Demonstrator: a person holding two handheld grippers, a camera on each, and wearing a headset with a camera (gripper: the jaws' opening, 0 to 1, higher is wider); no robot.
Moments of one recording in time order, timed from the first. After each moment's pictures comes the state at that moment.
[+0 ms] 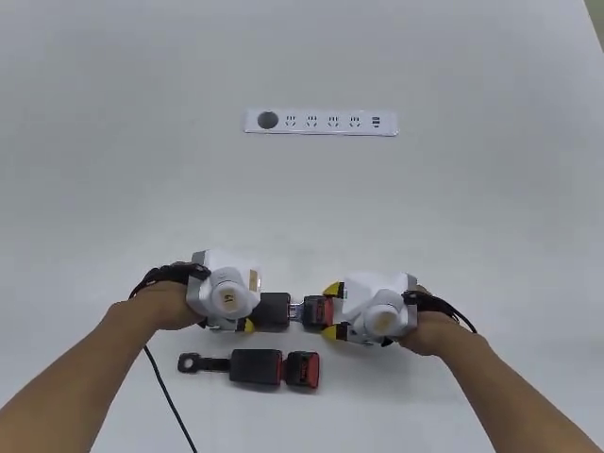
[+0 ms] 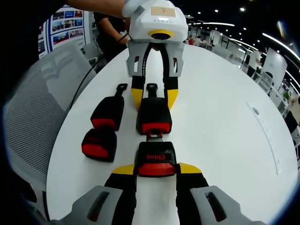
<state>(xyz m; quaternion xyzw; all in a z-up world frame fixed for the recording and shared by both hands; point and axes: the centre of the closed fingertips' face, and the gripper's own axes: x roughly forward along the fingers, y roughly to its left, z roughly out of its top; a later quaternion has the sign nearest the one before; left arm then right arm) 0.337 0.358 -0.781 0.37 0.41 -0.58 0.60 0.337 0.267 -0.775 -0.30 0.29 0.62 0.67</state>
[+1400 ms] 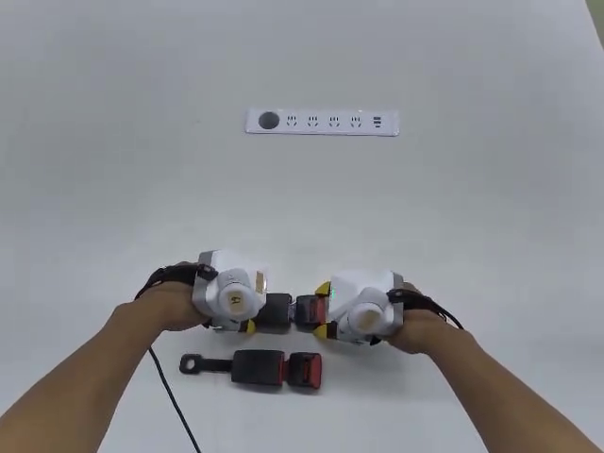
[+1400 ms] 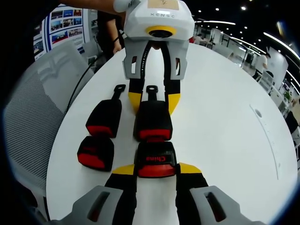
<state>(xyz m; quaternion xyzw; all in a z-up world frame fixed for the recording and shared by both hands) 0.337 0.356 -0.779 0.38 0.41 -0.58 0.59 0.338 0.282 -0.775 -0.31 0.30 0.62 0.66</state>
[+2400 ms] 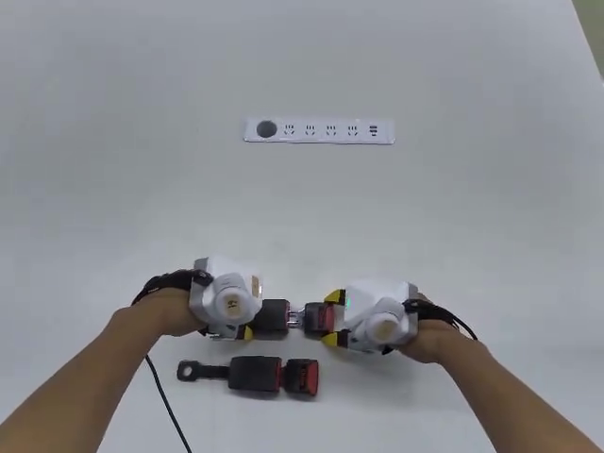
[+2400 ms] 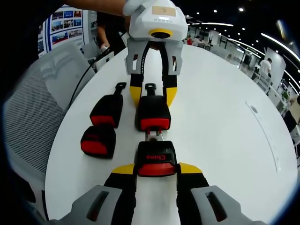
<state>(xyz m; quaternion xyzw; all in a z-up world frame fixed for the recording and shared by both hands) 0.336 0.356 -0.778 0.37 0.42 -0.57 0.60 0.339 0.260 -0.776 -0.30 0.29 0.61 0.67</state>
